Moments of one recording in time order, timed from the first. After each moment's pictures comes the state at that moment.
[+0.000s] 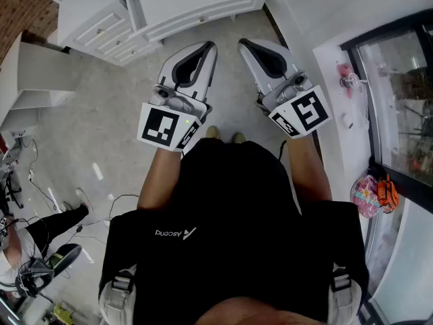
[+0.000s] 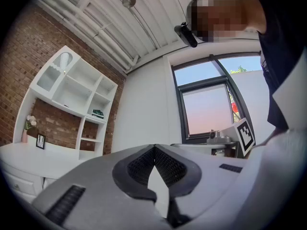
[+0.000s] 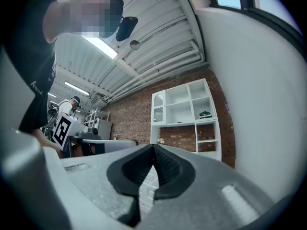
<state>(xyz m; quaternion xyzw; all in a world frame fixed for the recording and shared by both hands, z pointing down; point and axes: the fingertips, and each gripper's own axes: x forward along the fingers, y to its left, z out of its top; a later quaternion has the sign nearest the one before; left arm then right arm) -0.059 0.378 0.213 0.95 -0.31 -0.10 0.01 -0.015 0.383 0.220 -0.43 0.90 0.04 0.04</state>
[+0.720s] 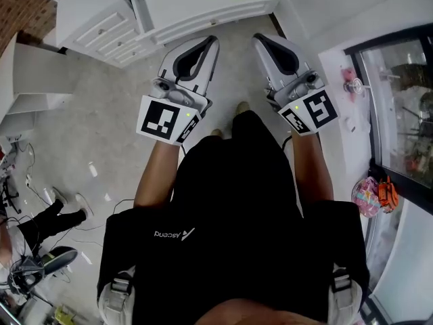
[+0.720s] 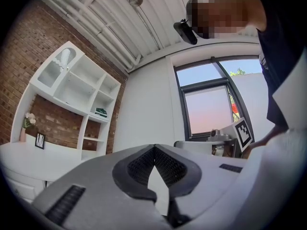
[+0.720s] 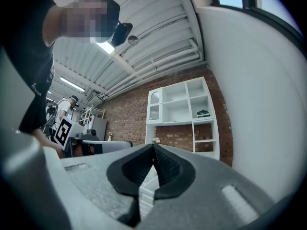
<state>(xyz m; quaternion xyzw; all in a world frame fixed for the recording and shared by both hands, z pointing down) -0.112 0.317 0.230 0.95 -0.30 -0.10 0.01 -0.046 0.326 0.232 -0.46 0.89 0.04 0.04</state>
